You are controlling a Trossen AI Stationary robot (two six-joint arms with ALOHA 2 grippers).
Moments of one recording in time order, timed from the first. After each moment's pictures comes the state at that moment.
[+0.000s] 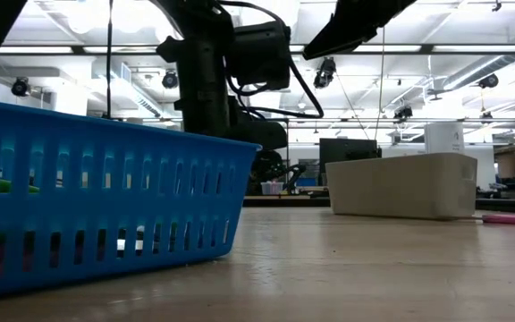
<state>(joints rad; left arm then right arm) -0.06 2.06 1.37 -0.76 -0.09 -0.89 0.02 1.28 1.00 -0.27 0.23 -0.13</state>
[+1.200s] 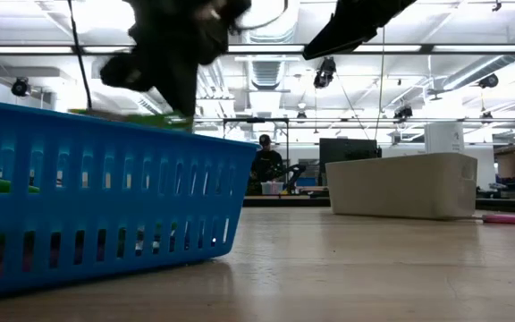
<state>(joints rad) -0.21 1.75 1.38 -0.91 0.00 -1.14 0.02 1.28 1.00 -0.27 0.23 -0.13</state>
